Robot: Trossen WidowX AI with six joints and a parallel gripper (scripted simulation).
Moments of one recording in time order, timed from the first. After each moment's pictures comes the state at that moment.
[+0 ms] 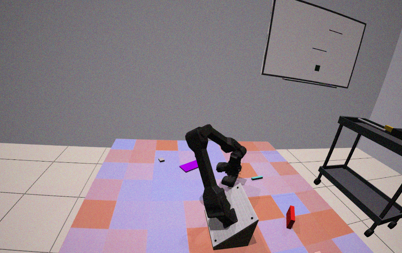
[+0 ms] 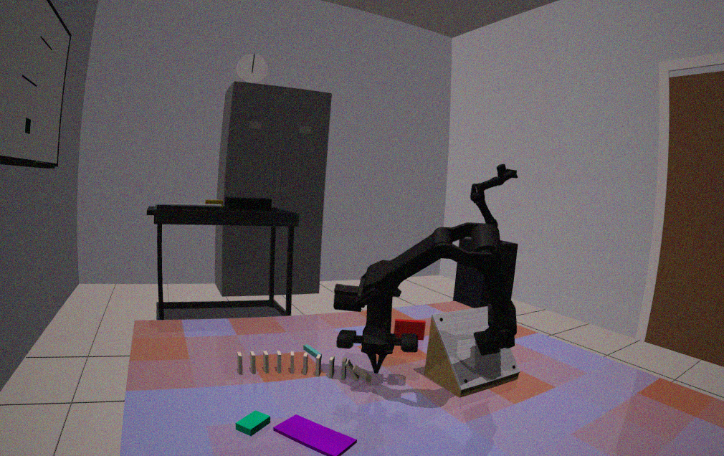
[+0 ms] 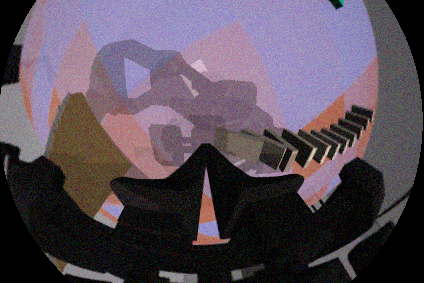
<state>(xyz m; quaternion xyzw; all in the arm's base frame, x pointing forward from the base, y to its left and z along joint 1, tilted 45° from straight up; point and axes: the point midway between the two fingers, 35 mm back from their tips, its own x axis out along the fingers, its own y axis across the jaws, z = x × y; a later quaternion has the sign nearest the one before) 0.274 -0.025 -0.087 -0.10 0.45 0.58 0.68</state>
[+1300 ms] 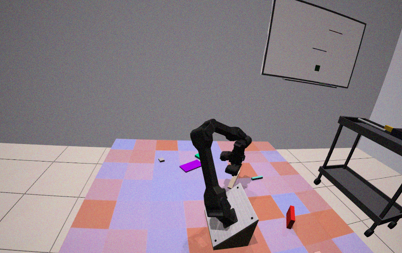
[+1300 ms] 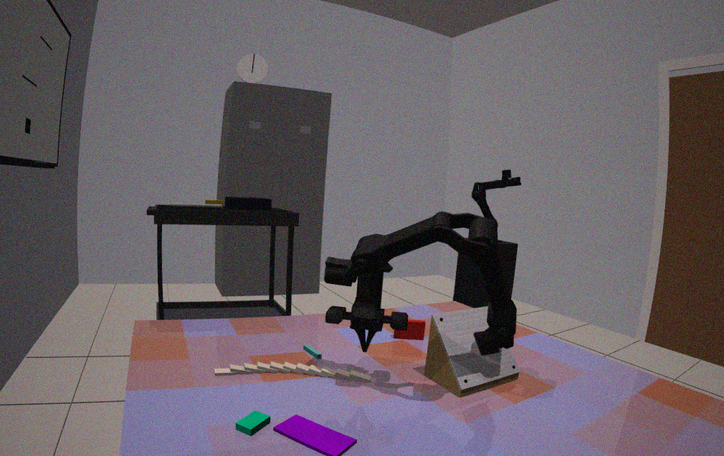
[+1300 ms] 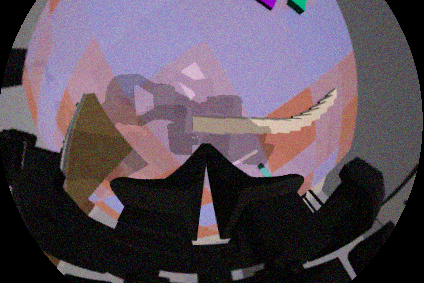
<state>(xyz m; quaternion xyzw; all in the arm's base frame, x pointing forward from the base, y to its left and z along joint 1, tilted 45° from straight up) 0.302 -0.073 -0.060 -0.09 0.44 0.56 0.69</state>
